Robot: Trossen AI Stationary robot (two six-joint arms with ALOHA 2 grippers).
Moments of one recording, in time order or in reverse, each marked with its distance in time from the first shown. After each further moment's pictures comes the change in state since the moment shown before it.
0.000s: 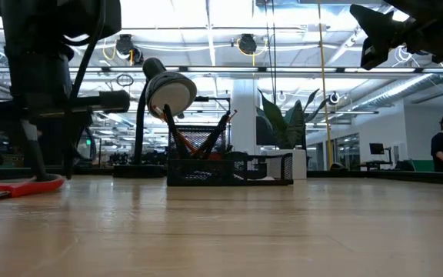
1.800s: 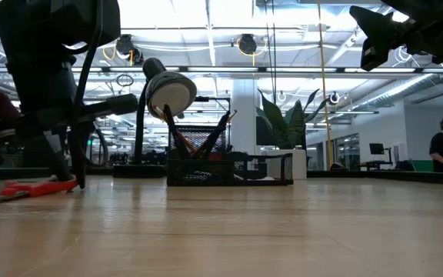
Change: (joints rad) left arm -0.031 0.100 0.000 0.096 -0.144 0.013; right arm 0.000 0.000 0.000 -0.010 0.000 0.000
